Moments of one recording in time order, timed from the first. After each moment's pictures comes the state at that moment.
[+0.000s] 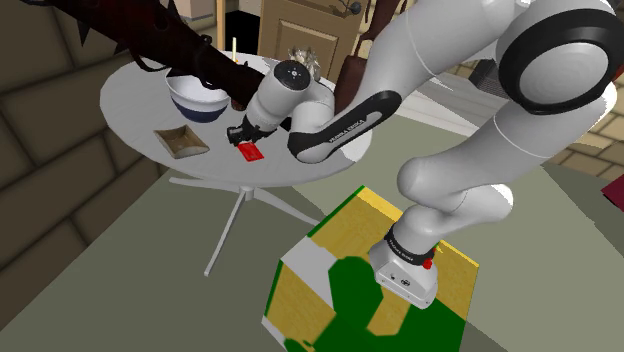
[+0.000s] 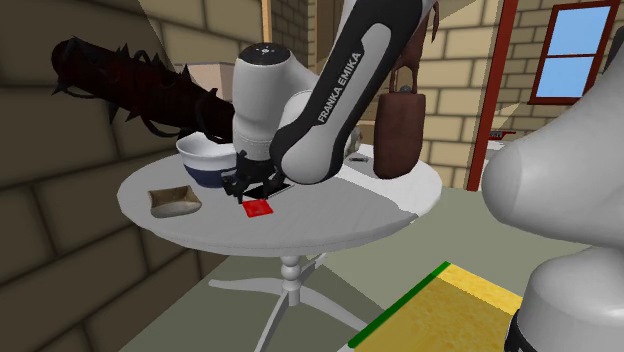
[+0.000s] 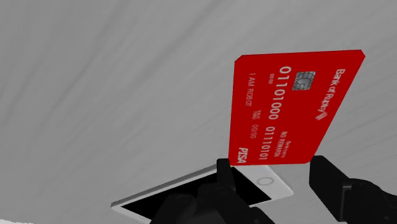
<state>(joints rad) -1.07 -0.25 1.38 -2.53 -0.49 2.94 1.09</state>
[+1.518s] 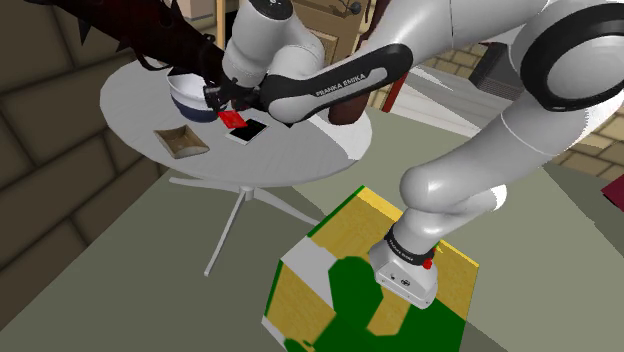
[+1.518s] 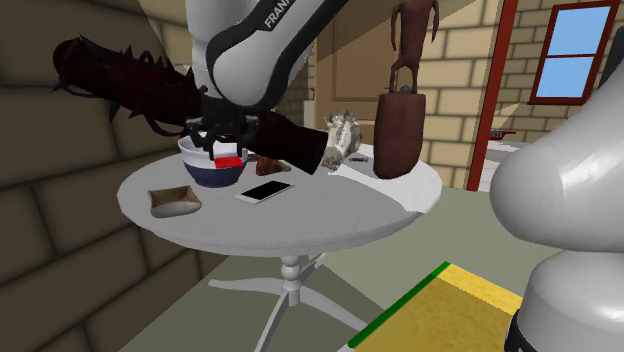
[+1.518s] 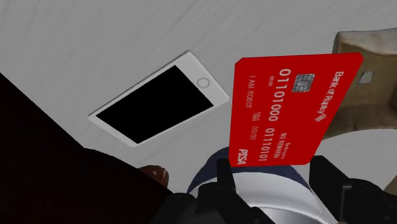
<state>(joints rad) -0.72 -0.21 1.09 -2.29 -0.35 2.63 0.94</state>
